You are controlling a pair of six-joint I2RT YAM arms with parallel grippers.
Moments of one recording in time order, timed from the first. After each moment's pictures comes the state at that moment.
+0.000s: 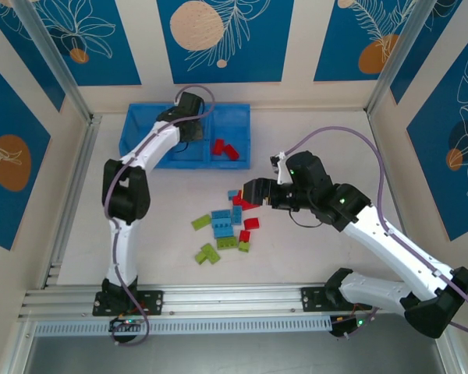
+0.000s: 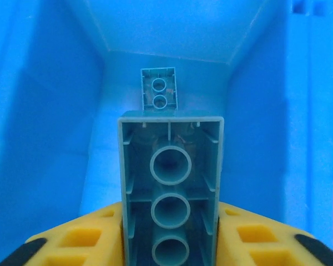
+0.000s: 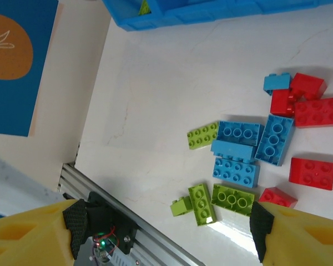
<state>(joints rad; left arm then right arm) -0.37 2.24 2.04 -0.77 -0.25 -0.38 0.72 1.04 1.10 -0.72 -0.24 0.76</state>
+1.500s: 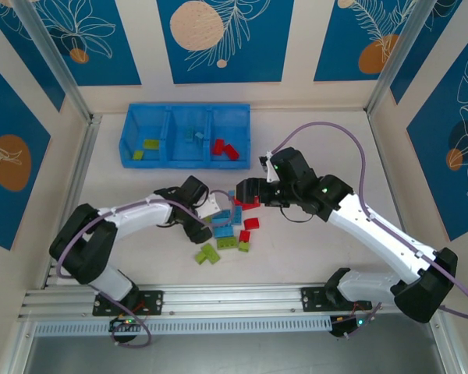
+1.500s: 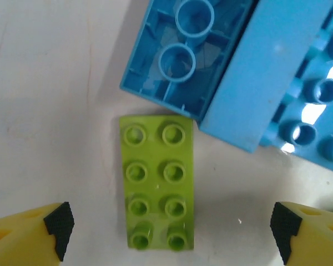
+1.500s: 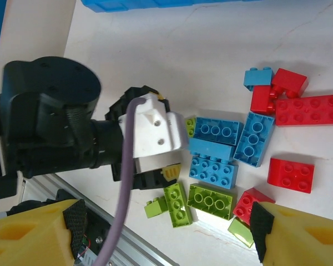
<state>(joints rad) -0.66 1.57 0.86 -0.54 0.05 0.42 0.73 1.17 1.15 -0.74 -0.20 0.69</state>
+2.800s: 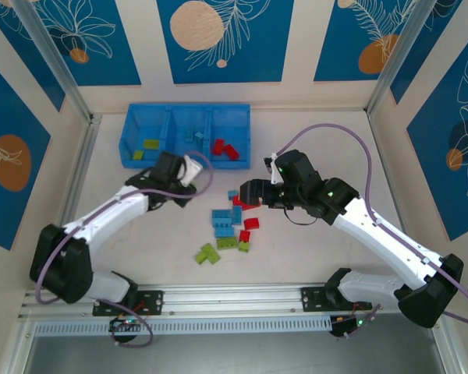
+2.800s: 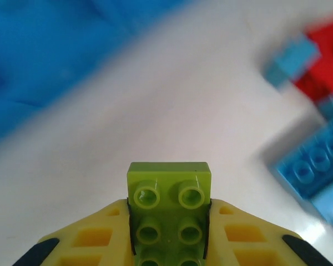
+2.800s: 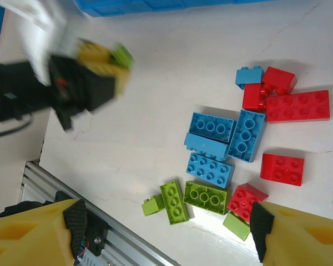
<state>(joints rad) -0.45 1.37 0.98 -0.49 -0.01 0.17 0.73 1.13 1.13 -0.76 -0.18 0.71</state>
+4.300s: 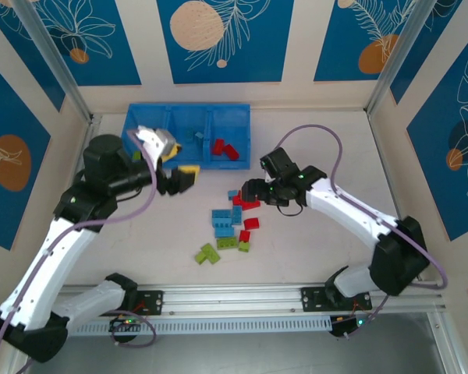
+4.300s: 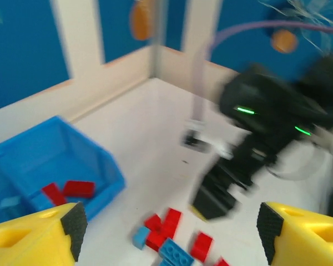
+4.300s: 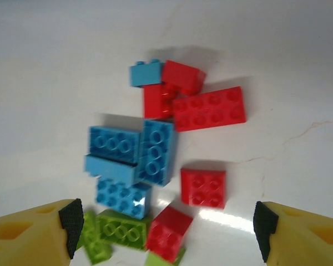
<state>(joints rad) -0.46 0.96 1.21 -0.58 0.54 0.13 0.62 1.44 1.10 -0.73 -0.11 0.62</state>
